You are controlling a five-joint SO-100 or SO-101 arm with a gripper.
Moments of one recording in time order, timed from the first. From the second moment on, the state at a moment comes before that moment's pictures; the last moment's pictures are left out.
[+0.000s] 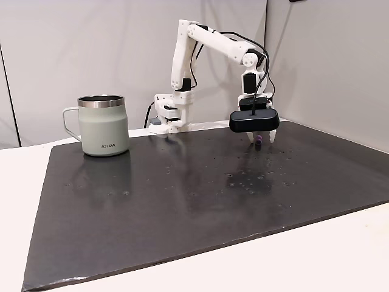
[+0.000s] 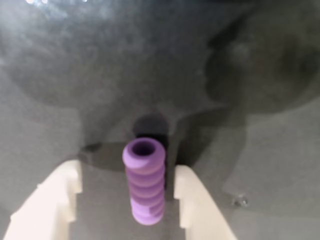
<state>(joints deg) -40.4 80.1 104.2 58.8 -15.5</state>
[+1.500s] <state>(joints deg) 13.4 121.7 97.8 86.8 -26.8</state>
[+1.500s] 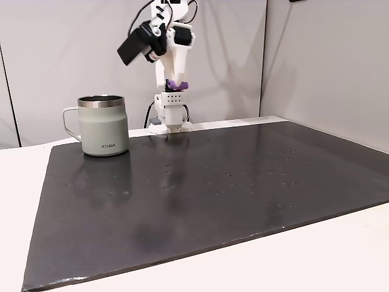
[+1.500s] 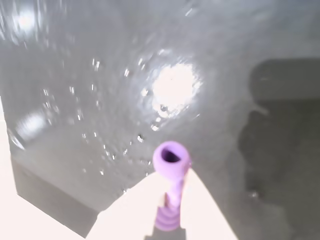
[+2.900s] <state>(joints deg) 51.9 114.3 93.3 77.4 -56.5</state>
